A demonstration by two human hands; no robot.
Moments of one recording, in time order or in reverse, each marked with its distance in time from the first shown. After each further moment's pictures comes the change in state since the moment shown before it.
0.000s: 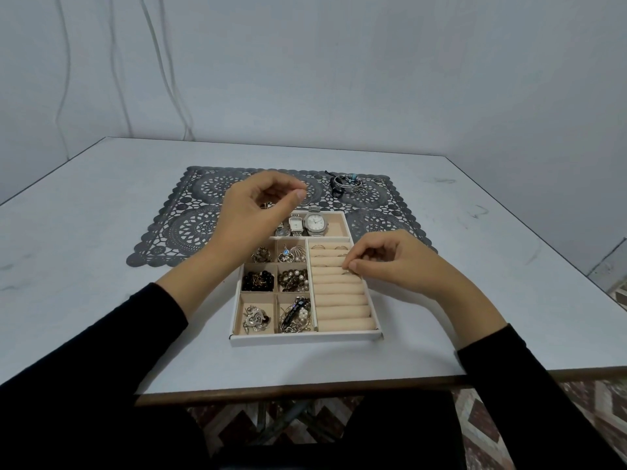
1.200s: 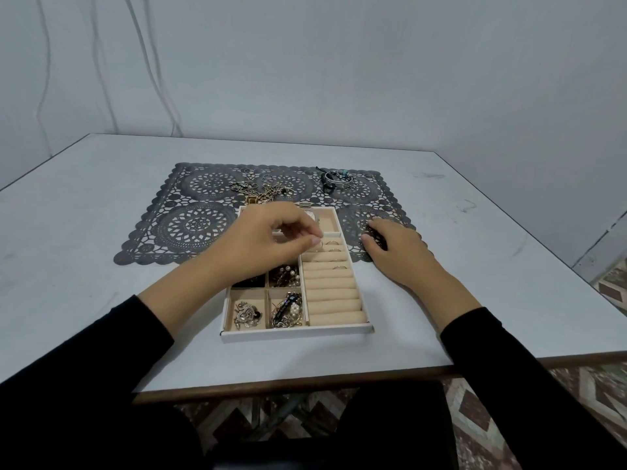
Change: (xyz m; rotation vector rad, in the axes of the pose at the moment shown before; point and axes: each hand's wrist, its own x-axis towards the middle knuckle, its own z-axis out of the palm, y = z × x) left_hand -0.021 0.012 0.005 0.217 -0.390 0.153; right_hand 0.014 0.035 -0.003 -0.686 0.362 0.212
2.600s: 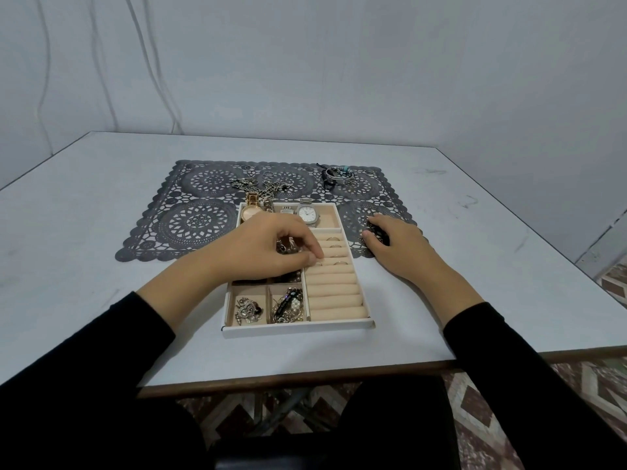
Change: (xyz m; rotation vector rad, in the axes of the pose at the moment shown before) left_hand -0.001 -0.001 -0.004 0.046 -0.259 -0.090; right_hand -0.001 -0.002 -0.003 0.028 -0.011 0.007
